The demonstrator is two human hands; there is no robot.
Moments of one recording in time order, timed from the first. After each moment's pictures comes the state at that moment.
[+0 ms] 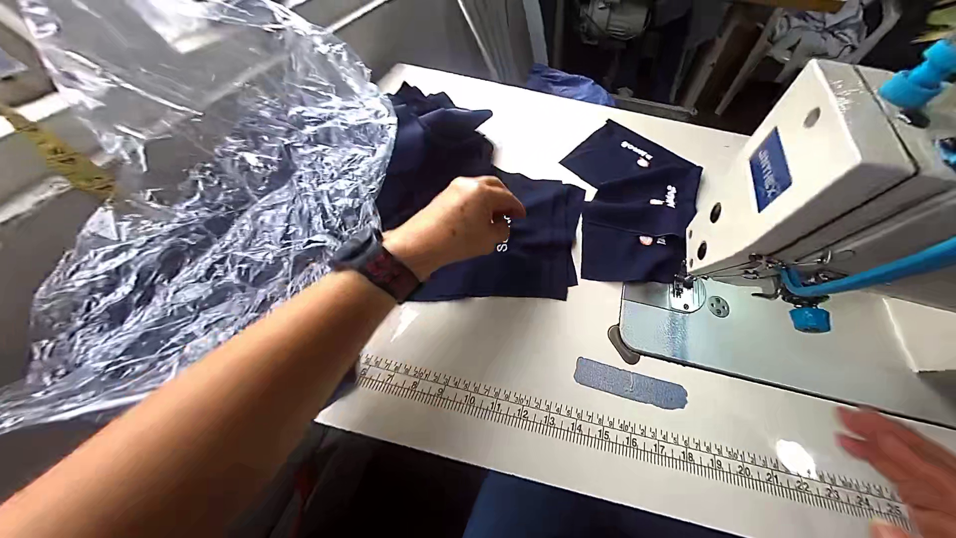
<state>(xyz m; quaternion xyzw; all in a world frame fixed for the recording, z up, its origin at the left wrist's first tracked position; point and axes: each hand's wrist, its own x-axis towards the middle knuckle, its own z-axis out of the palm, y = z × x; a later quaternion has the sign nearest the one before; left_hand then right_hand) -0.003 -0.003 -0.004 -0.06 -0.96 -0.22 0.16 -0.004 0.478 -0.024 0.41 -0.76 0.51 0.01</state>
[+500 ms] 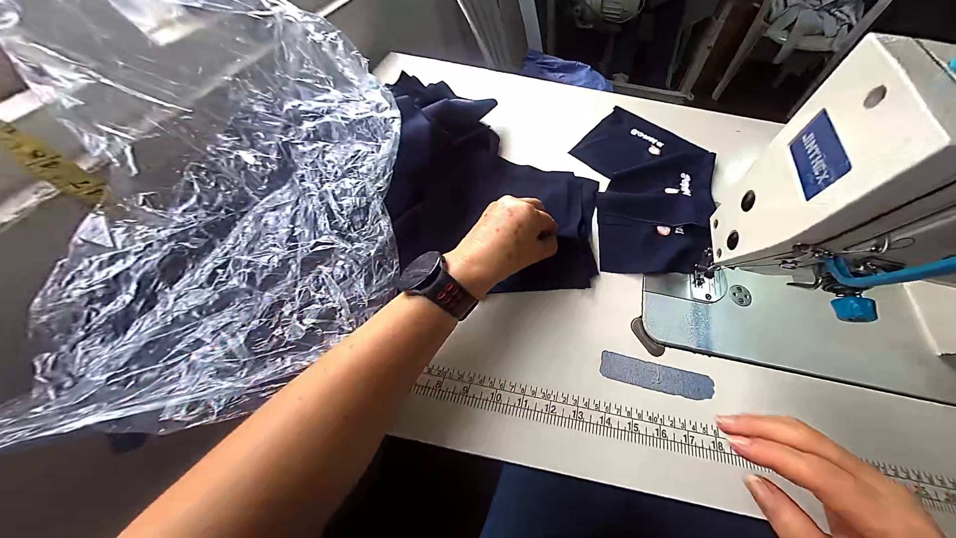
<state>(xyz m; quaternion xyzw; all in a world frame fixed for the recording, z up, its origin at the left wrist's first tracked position) -0.007 0.016 -0.039 -0.09 -0.95 -0.22 0.20 0.012 0.405 -0.040 0.49 -0.74 0.46 -0.04</state>
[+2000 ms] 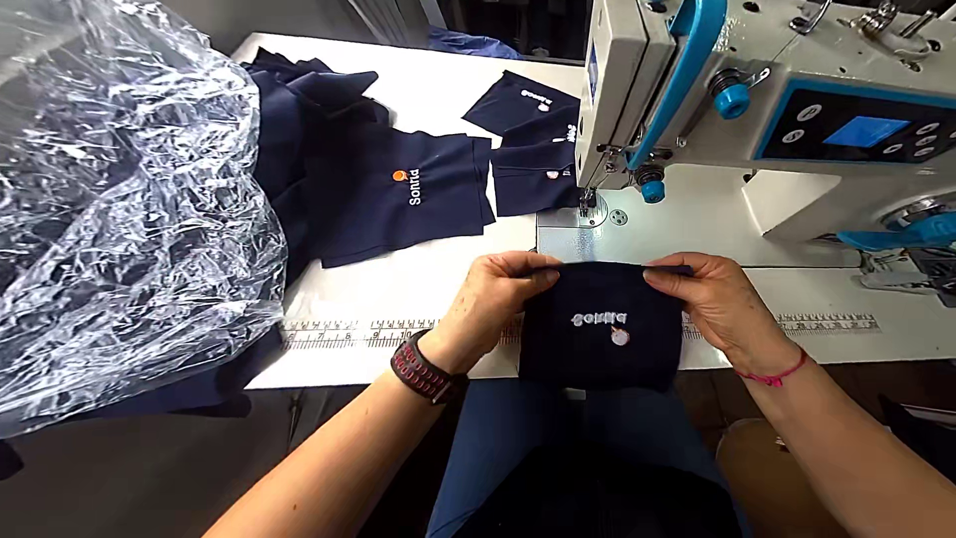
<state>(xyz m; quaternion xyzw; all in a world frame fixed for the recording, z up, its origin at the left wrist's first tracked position) 0.063 0.177 -0.033 0.11 -0.67 -0.73 0.02 -0.010 0.417 -0.016 0.10 -0.72 0.67 -0.16</state>
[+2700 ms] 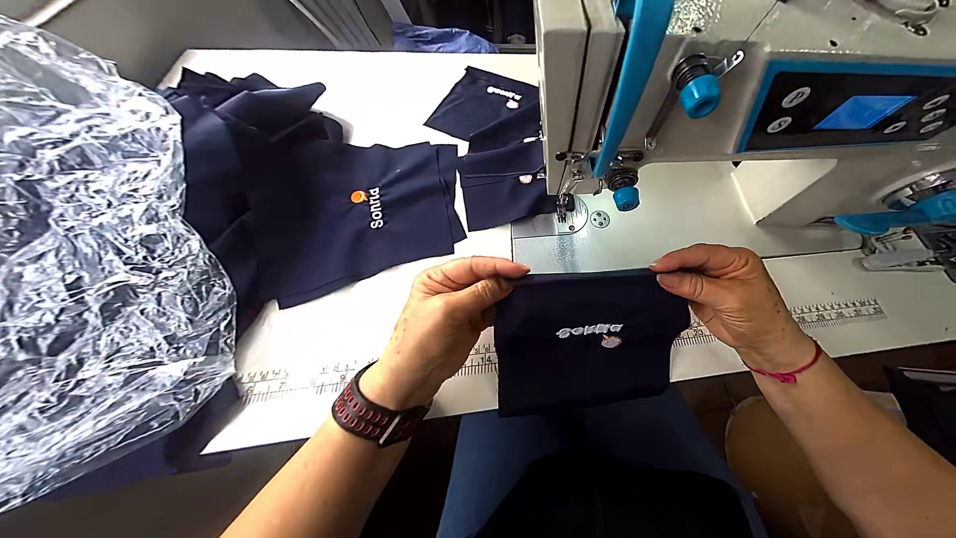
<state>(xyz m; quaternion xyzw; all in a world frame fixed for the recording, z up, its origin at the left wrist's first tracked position) 0.058 0.162 -0.033 0.02 -0.57 -0.82 0.05 -0.033 0.441 -0.031 0.26 -0.61 0.74 -0.12</state>
